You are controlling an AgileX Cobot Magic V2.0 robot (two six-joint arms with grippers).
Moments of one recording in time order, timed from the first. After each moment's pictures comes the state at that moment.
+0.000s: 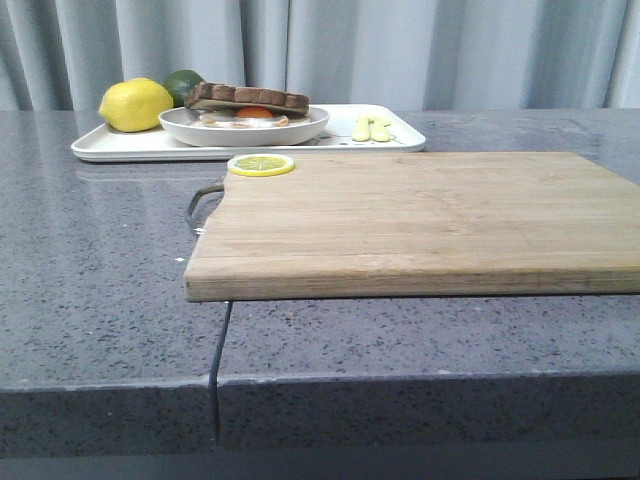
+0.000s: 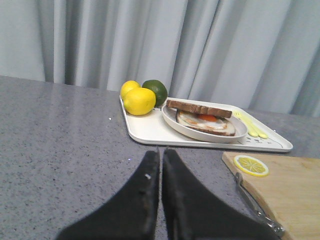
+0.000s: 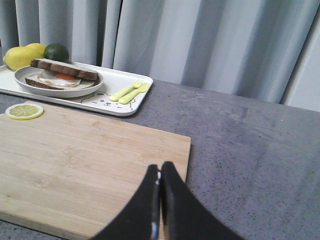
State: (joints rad) left arm -0.07 0.16 -0.22 -0.78 0.18 0.48; right arm 0.20 0.12 -0.30 0.12 0.31 -0.20
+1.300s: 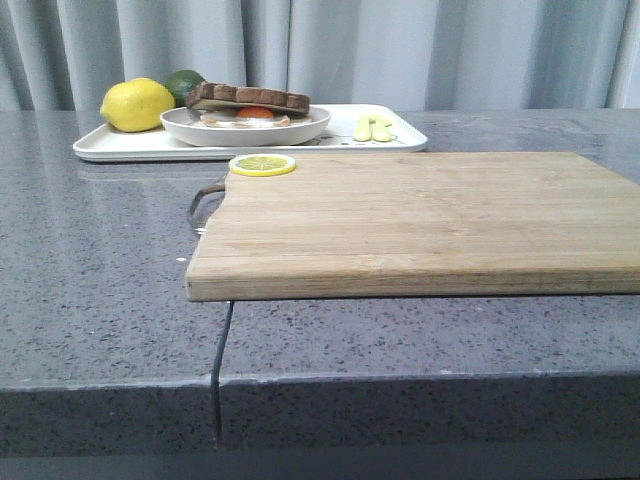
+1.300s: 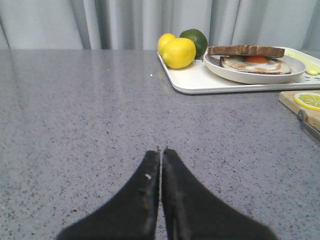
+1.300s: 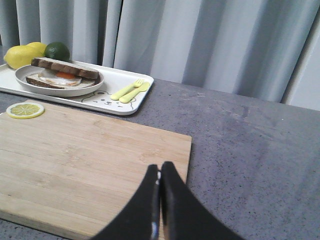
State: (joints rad) left arm -0.07 0.11 -0.09 0.05 0.16 -0.13; right arm 0.20 0.12 -0.30 0.12 0.31 -0.20
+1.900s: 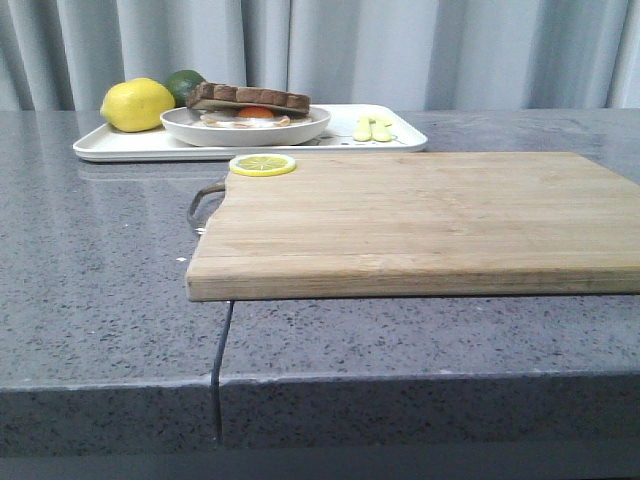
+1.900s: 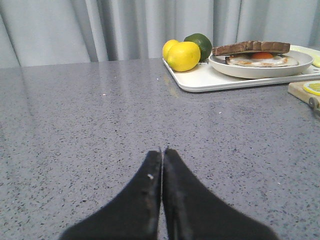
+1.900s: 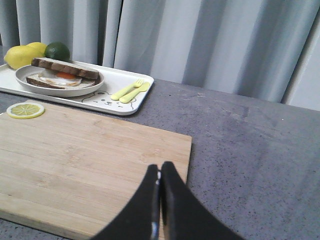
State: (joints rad) left arm -0.07 0.00 0.00 0.15 0.14 -0.17; right arm 0.20 0.12 -0.30 0.12 0.31 -0.20
